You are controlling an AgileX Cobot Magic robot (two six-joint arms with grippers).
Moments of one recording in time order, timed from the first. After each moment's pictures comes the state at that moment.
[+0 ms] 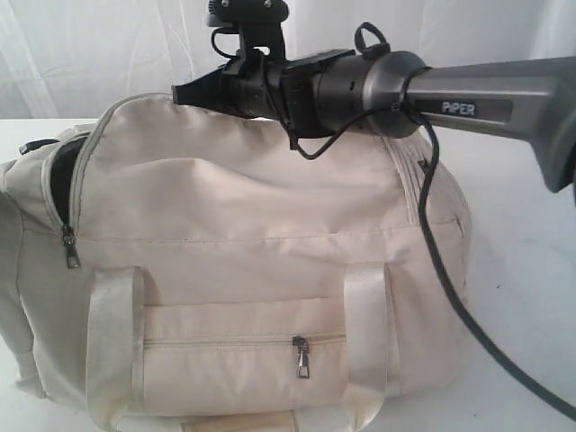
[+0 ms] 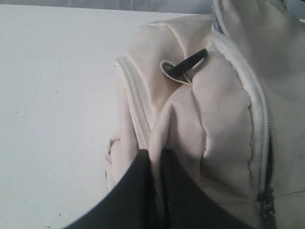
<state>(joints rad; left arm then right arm) 0.19 1.01 -0.47 1.68 -0.49 -1.65 0.76 2.08 -1.64 1.58 -0.08 -1.40</state>
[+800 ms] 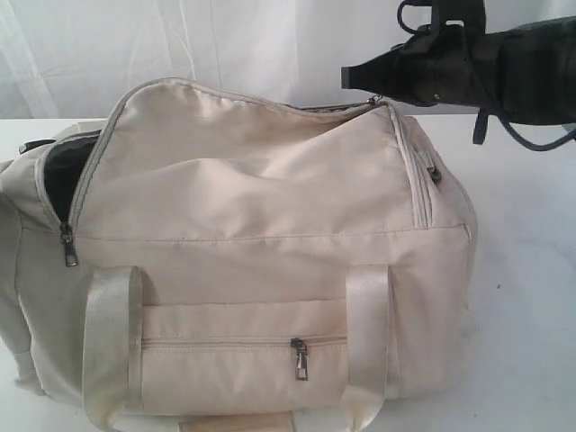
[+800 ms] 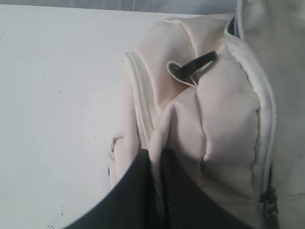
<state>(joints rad) 0.19 1.01 -0.47 1.68 -0.48 -1.65 0.47 1.62 -1.14 1.58 -0.03 -1.50</state>
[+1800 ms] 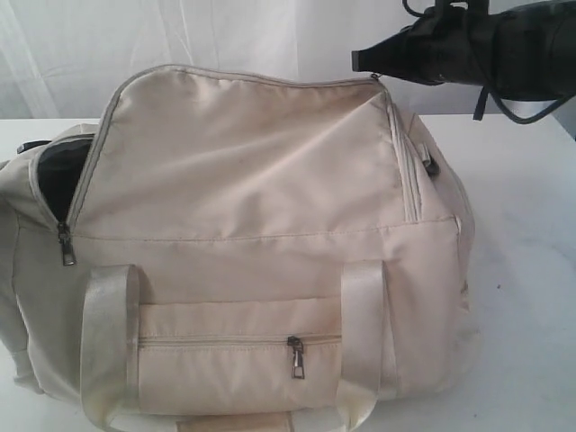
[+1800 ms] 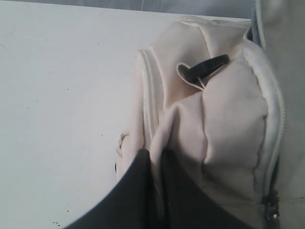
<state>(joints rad) 0.19 1.01 -0.47 1.68 -0.44 -1.68 0.43 1.71 -1.26 1.57 -0.05 -1.56</state>
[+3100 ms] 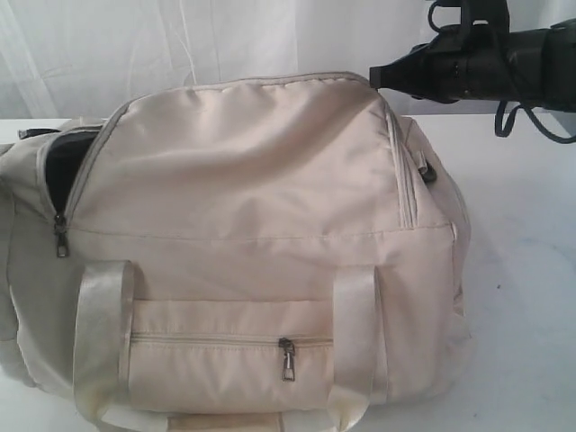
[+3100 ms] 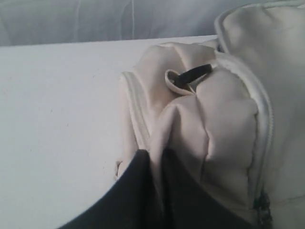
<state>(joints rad) 0.19 0.99 -0.47 1.52 -0.49 -1.40 0.32 1.69 -1.18 1.57 0.25 -1.56</state>
